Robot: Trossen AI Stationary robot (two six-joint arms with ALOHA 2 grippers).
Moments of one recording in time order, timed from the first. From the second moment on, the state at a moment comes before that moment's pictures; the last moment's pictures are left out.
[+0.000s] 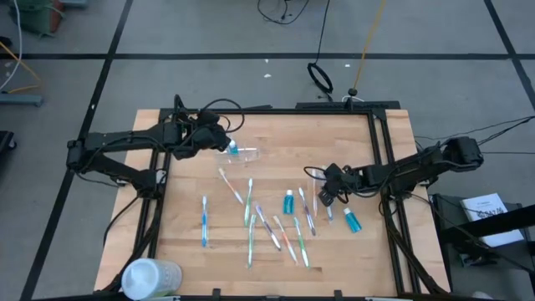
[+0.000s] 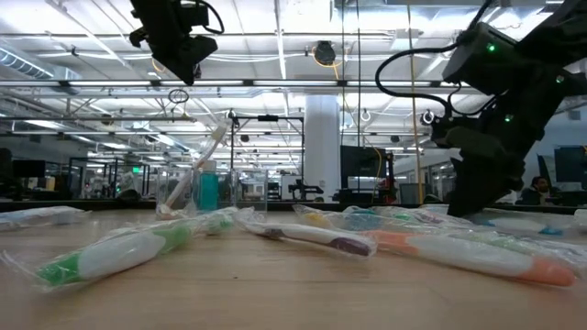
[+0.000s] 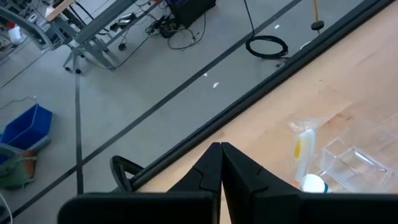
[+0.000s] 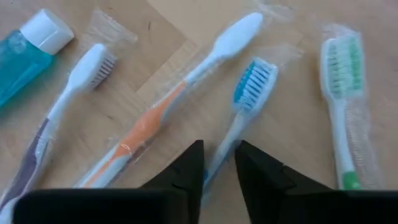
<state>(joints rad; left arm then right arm) 0.18 1.27 1.17 -0.91 -0.87 -0.43 0.07 1.29 0.39 -0.17 0.22 0.83</state>
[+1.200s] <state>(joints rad) 0.18 1.27 1.17 -0.85 -0.87 -0.29 -0.10 1.39 0.39 1.35 0.45 0.01</state>
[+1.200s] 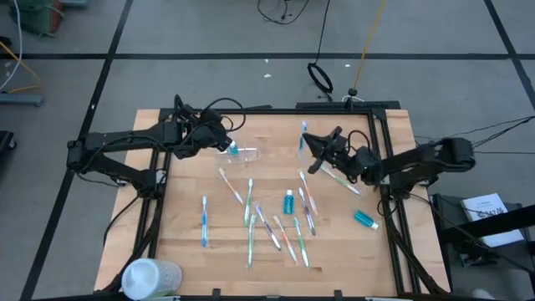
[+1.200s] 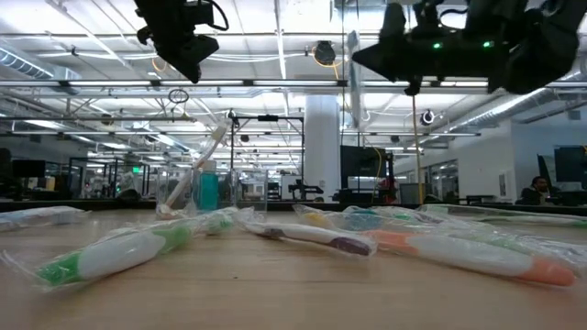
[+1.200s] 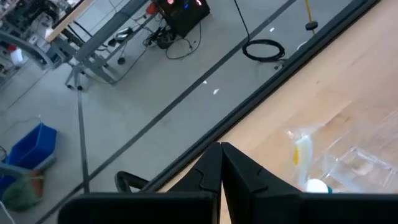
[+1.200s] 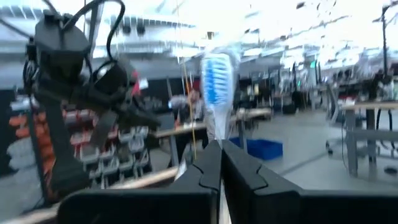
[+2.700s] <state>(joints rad) 0.18 1.27 1.17 -0.79 -0.78 -0.21 -0.26 2.16 1.13 1.07 0.36 0.07</state>
